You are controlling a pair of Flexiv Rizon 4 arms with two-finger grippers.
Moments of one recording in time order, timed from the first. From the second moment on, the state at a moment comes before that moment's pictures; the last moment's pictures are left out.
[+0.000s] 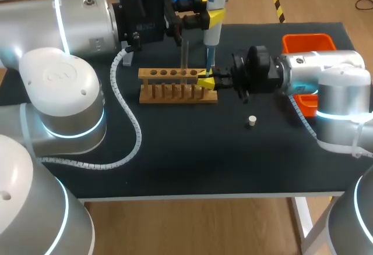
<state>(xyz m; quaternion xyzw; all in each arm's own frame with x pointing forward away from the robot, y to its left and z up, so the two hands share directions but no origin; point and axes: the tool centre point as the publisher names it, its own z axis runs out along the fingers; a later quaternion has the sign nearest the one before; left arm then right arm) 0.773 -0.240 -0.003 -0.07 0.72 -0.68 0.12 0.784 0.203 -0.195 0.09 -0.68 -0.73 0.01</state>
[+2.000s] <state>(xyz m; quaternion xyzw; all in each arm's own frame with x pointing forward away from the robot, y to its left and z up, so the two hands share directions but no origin) 0.794 -0.218 -0.021 -0.10 0.72 -0.67 0.15 0.747 0.099 -0.257 0.03 -0.72 -0.69 0.02</state>
